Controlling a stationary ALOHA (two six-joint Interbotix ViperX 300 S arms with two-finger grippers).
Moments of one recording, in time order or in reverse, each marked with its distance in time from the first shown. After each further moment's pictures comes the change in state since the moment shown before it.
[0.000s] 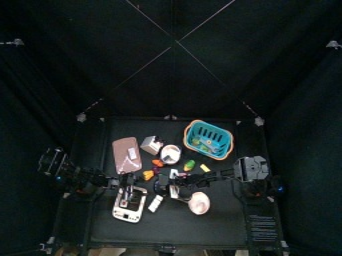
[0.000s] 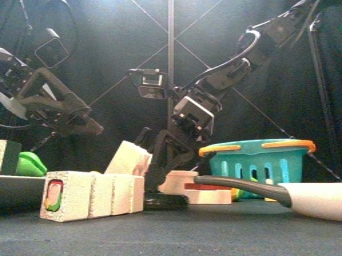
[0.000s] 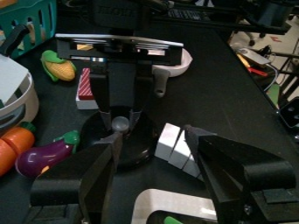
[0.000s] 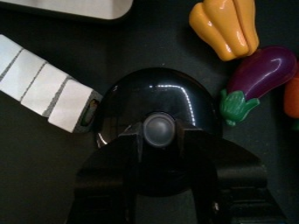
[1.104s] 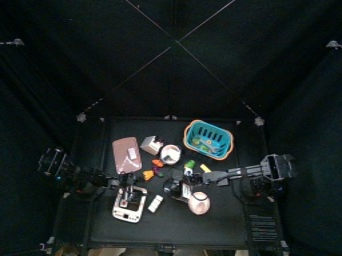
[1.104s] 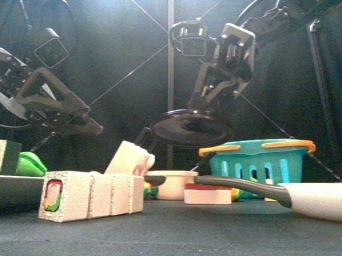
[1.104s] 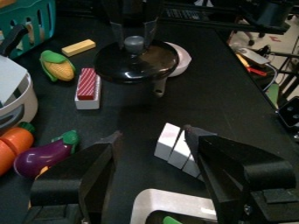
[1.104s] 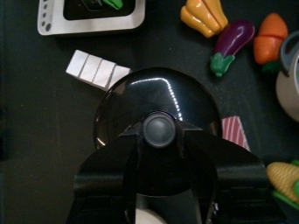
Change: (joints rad) left arm -0.003 0.000 0.000 0.000 0.000 0.000; right arm 0.060 -0.379 0.179 0.117 0.140 0.153
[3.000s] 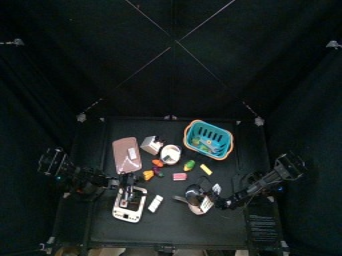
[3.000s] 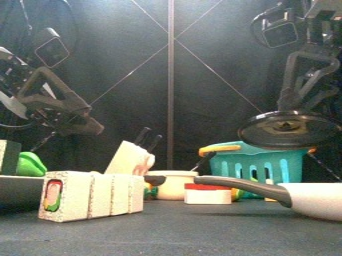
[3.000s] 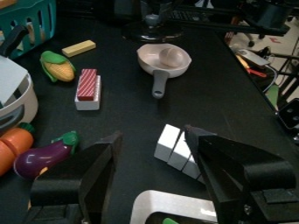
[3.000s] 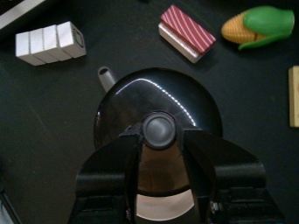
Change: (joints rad) left arm 0.000 0.000 -0.005 -0.005 0.000 -0.003; right arm 0.525 -0.150 0.216 -0.914 0.529 1.660
